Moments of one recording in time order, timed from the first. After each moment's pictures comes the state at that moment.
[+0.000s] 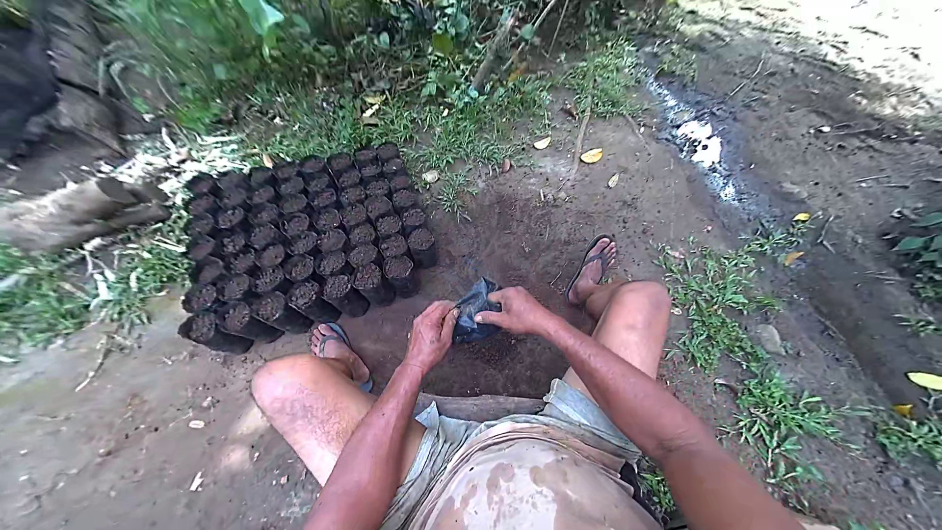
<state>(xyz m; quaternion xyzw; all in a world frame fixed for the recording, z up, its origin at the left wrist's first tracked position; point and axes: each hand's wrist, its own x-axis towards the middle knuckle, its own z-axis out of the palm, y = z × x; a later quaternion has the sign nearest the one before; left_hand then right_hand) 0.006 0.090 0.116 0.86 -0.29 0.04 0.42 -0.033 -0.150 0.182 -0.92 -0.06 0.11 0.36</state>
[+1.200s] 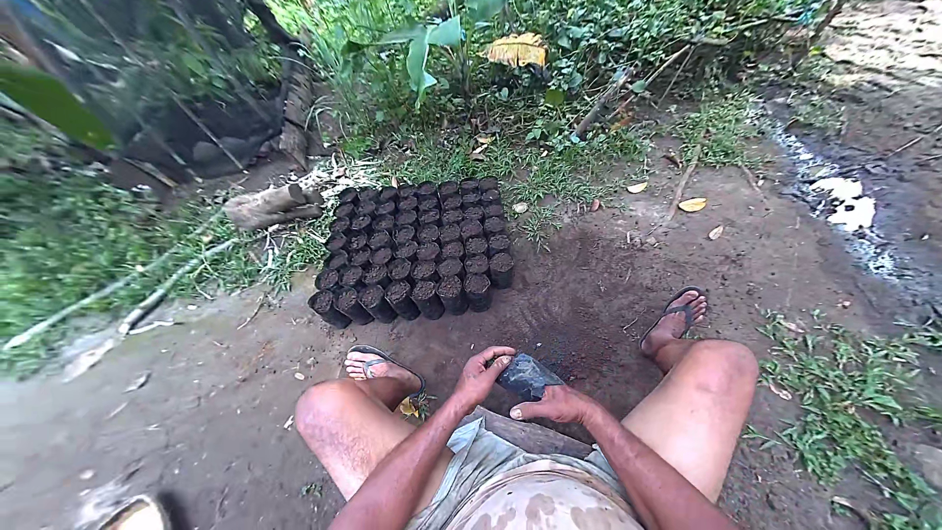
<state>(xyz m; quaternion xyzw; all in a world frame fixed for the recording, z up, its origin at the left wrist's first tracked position) -0.047 0.137 0.108 0.73 -0.10 -0.16 0.65 -0.103 -0.086 0.153 -0.77 -0.11 0.33 0.53</state>
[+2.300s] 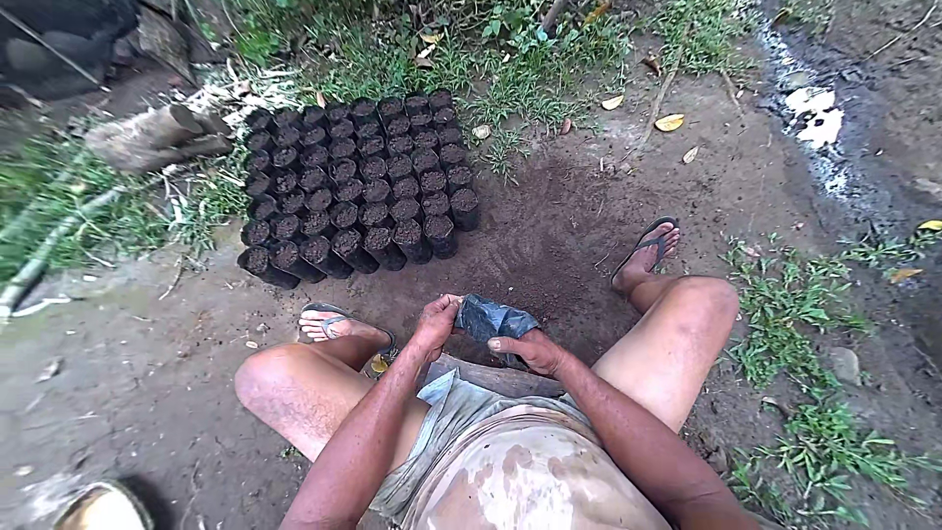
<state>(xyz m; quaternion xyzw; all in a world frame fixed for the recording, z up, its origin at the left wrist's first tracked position) -0.033 0.140 0.112 0.68 0.08 -0.25 0.69 -0.115 -0.077 0.139 -0.57 -0.06 0.21 0.79</state>
